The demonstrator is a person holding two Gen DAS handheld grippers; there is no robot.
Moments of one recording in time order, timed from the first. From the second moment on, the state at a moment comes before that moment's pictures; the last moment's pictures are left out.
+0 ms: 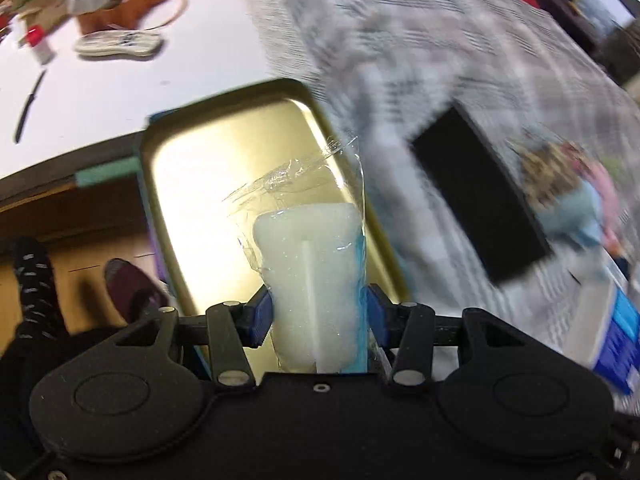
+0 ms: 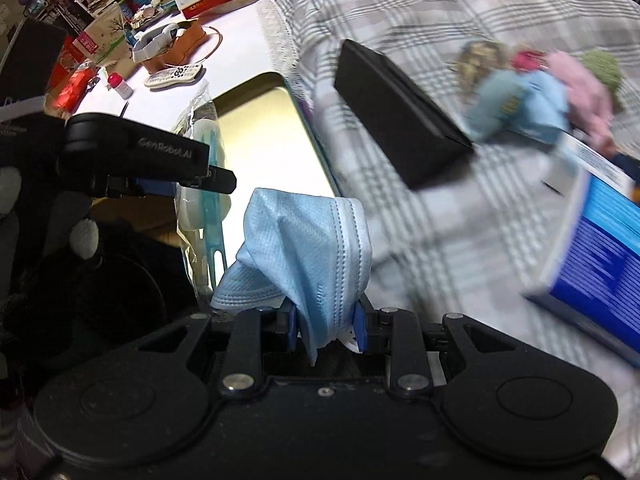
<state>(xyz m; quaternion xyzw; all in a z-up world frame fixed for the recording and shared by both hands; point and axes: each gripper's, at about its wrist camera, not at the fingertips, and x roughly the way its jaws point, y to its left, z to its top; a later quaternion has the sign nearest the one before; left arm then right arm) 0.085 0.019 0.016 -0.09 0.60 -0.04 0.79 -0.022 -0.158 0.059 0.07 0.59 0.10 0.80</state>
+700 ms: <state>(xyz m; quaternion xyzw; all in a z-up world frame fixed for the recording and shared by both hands) 0.129 0.066 0.015 -0.13 0.60 -0.01 0.79 0.045 -0.084 0.037 0.08 0.59 0.05 0.80</state>
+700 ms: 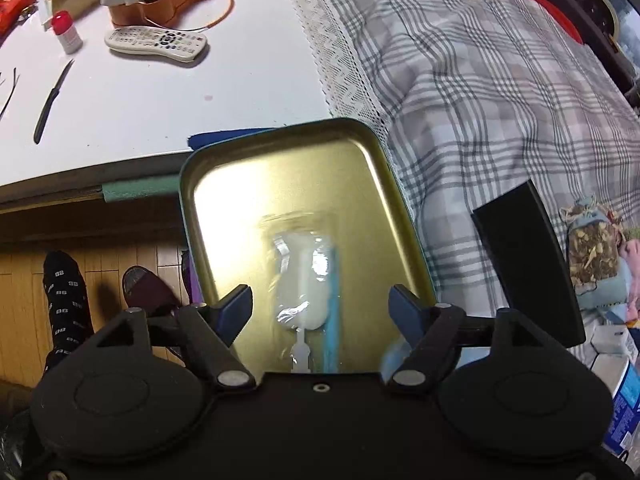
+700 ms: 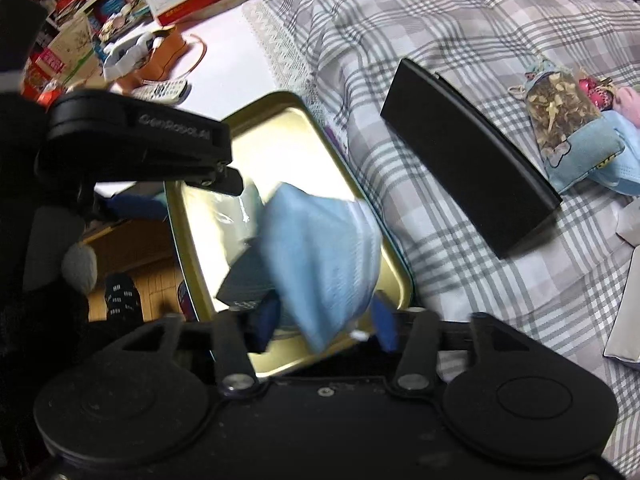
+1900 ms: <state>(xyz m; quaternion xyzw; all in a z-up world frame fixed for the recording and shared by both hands) 0.104 0.072 0.017 -0.09 0.58 0.03 0.81 0.026 -0.099 0.018 0.07 0.61 0.03 0.79</state>
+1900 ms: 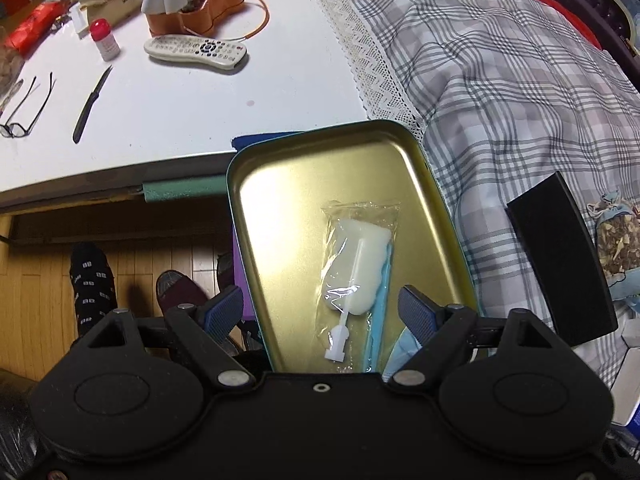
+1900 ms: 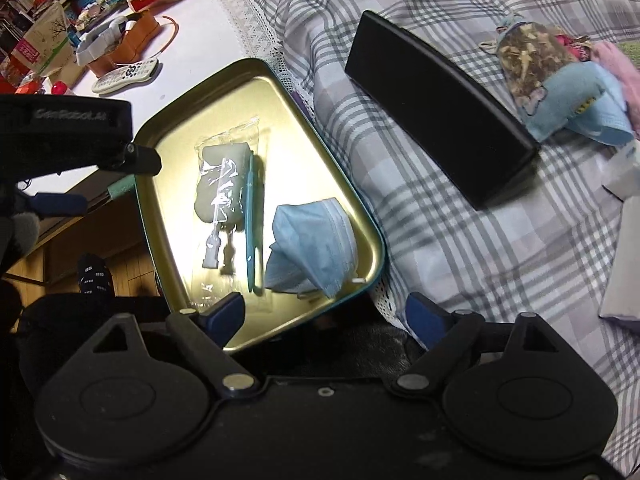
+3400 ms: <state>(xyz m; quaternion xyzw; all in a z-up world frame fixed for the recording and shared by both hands) 0.093 0.019 0.011 -0.02 0.59 -0.04 0.81 -0.007 -0.430 0.050 0.05 0.50 -0.20 0.84</state>
